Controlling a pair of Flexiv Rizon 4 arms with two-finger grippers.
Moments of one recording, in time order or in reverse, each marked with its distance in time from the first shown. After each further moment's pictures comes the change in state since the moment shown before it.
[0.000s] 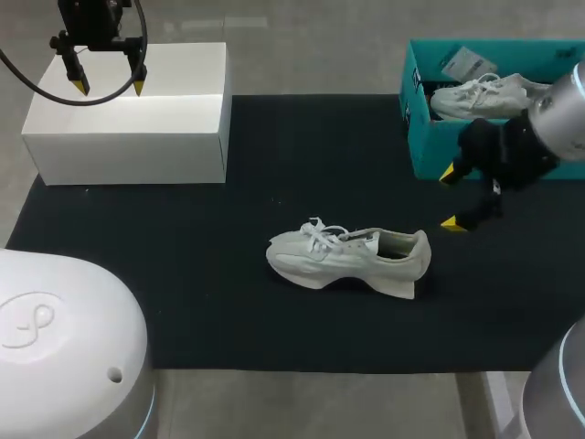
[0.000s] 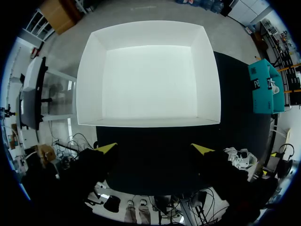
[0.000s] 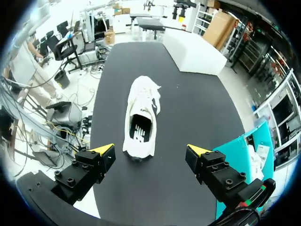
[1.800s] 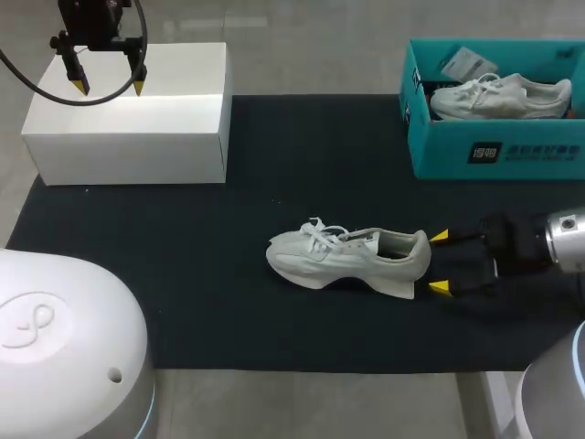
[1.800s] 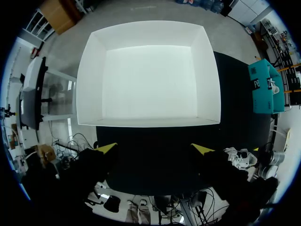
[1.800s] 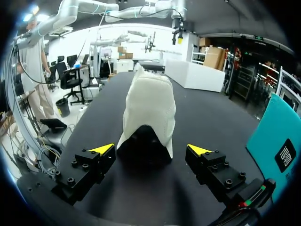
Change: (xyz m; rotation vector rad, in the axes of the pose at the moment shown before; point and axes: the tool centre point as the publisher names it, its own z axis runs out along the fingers) left arm 0.000 0.000 0.000 0.000 0.000 0.000; right arm 0.024 -0.077 0.129 -0.476 -0.022 0.040
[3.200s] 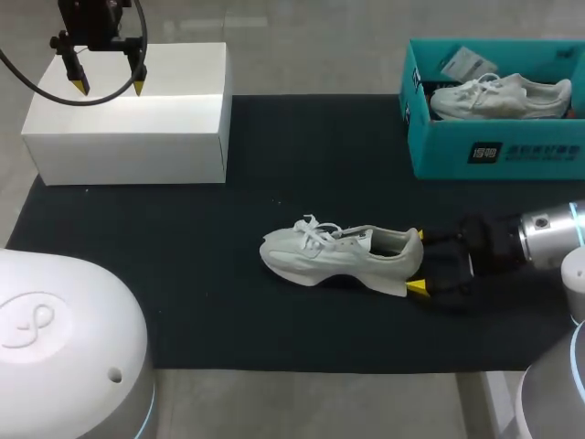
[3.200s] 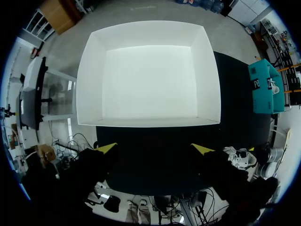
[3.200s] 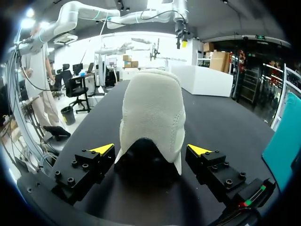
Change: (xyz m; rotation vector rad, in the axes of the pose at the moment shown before) left arm 0.000 0.000 0.000 0.000 0.000 0.000; right arm 0.002 0.015 0.039 -0.080 0.072 0.020
